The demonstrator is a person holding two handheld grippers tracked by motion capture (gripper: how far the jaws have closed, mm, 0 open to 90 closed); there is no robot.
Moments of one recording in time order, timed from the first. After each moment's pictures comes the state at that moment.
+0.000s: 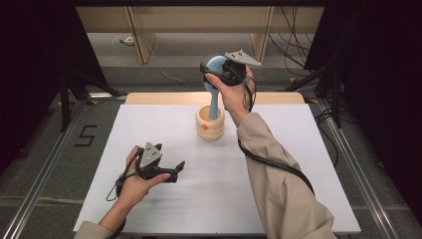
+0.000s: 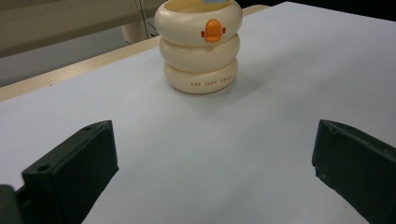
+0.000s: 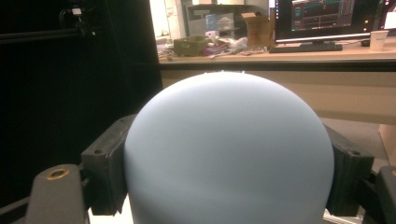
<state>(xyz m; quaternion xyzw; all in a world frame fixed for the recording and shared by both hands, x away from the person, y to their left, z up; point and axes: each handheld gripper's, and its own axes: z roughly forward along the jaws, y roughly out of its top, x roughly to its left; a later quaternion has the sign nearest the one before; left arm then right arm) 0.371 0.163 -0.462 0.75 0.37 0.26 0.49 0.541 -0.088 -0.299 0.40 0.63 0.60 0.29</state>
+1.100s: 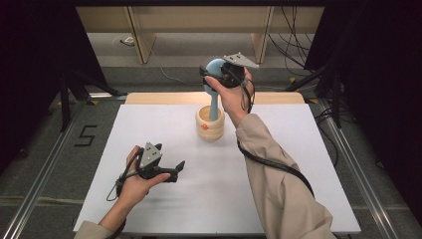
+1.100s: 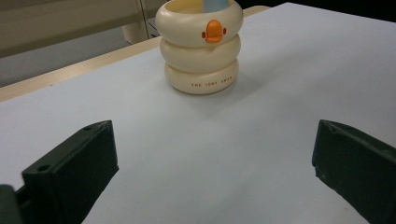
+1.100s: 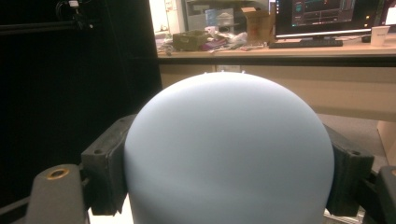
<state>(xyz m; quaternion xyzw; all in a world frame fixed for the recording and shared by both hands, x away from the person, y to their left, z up) 0.371 0.163 -0.462 0.75 0.37 0.26 0.49 0.544 -0.086 -0.308 0.40 0.64 0.59 0.29</state>
